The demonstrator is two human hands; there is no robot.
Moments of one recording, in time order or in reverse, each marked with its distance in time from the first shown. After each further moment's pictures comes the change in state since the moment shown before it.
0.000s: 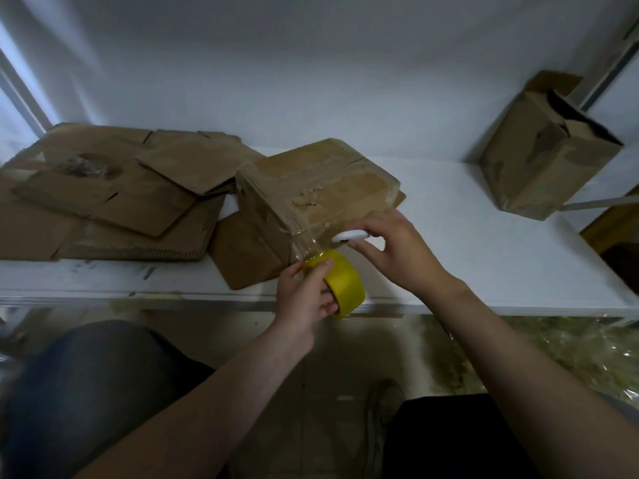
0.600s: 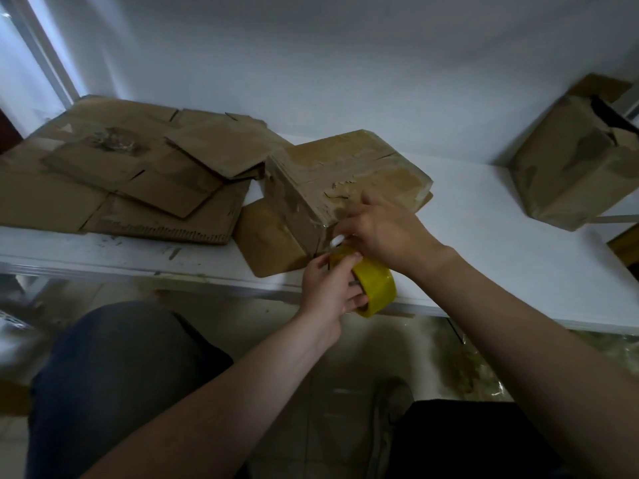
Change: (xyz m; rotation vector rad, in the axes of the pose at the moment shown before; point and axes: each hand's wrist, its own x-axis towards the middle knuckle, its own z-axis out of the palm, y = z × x) left_hand -0.004 0.012 -0.004 -0.071 -0.047 -0.061; right_hand 0.056 -0.041 0.027 -0.479 -0.287 -0.285
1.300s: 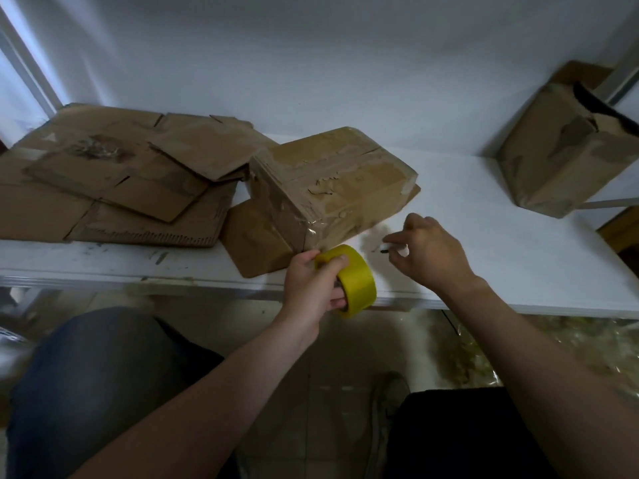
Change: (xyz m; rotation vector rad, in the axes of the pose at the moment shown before) left_hand -0.001 -0.001 -0.006 0.209 0.023 0.108; right_hand -0.085 0.046 0.037 0.003 0.064 0.502
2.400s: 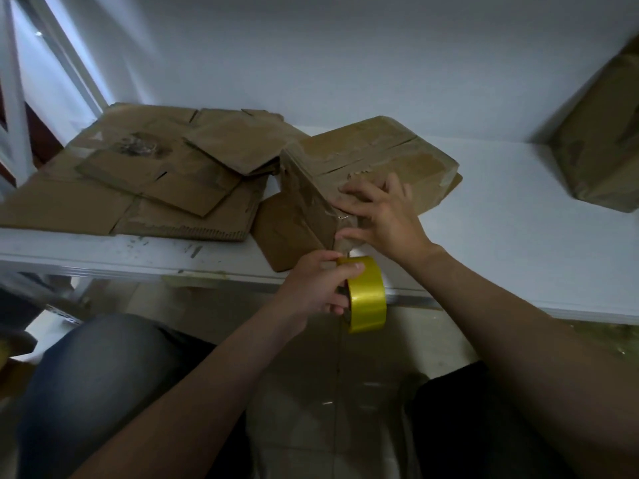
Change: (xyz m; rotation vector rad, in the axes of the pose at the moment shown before) left_hand 0.003 0.023 -0.043 0.370 -0.176 -0.039; right_hand 0.076 -0.072 0.039 0.207 0.263 -0.401
